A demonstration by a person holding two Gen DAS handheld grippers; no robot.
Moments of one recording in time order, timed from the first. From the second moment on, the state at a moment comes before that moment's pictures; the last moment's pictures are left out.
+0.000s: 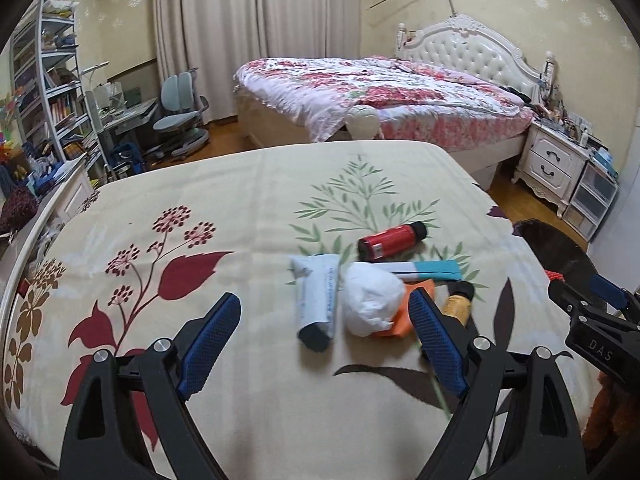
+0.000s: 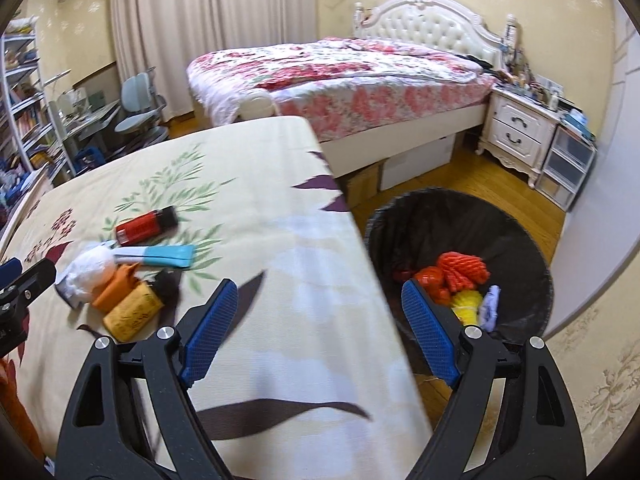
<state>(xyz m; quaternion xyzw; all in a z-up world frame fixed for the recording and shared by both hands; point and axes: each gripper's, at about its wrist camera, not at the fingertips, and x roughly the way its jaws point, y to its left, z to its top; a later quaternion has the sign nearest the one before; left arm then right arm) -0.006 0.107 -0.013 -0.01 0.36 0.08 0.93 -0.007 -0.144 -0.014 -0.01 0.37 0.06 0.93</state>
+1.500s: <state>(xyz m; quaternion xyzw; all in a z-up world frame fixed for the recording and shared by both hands) -0.018 0.148 -0.035 -0.05 0.38 0.09 0.92 -0.006 -0.063 -0.040 -0.06 0.42 0.15 0.89</state>
